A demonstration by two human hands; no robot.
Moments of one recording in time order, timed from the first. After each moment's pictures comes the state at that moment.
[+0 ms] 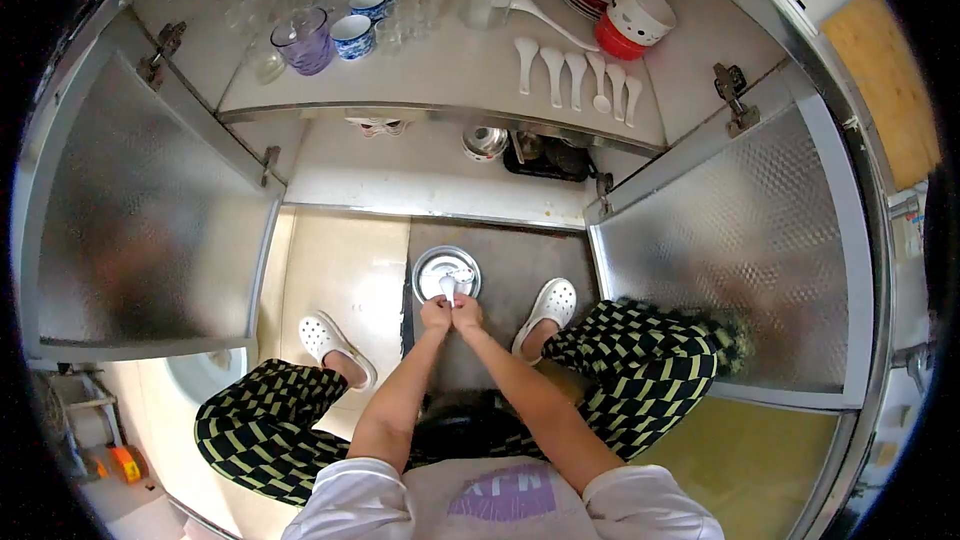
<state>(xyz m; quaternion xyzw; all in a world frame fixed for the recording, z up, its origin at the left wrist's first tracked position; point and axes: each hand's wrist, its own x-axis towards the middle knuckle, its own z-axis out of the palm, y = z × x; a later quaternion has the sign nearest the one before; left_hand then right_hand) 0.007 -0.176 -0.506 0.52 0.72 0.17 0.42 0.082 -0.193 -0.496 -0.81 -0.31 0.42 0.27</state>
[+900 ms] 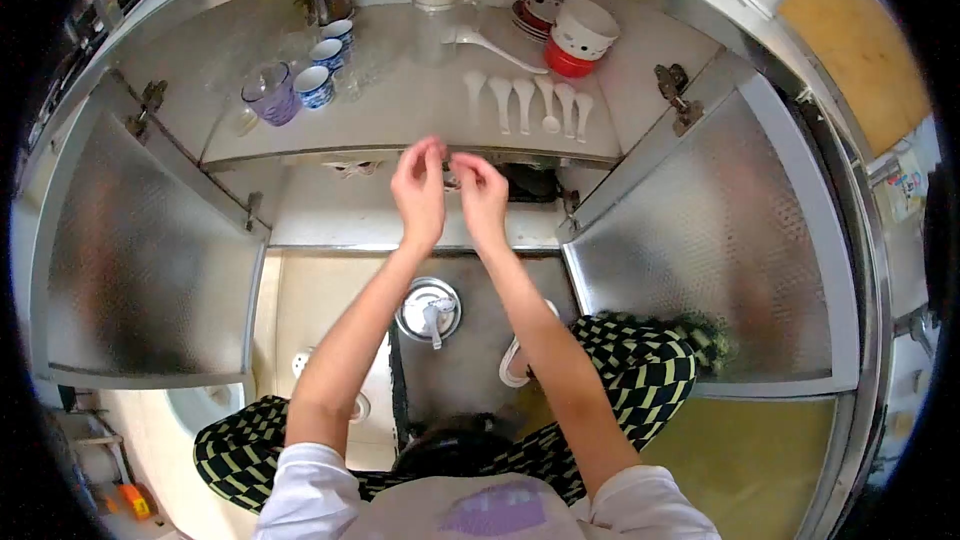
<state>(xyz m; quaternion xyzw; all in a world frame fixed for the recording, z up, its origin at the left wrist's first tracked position) 0.096 -0.016 -0.194 0.52 0.39 0.63 0.43 0.178 -0.040 -0.220 -0.51 -0.42 0.27 0.70</state>
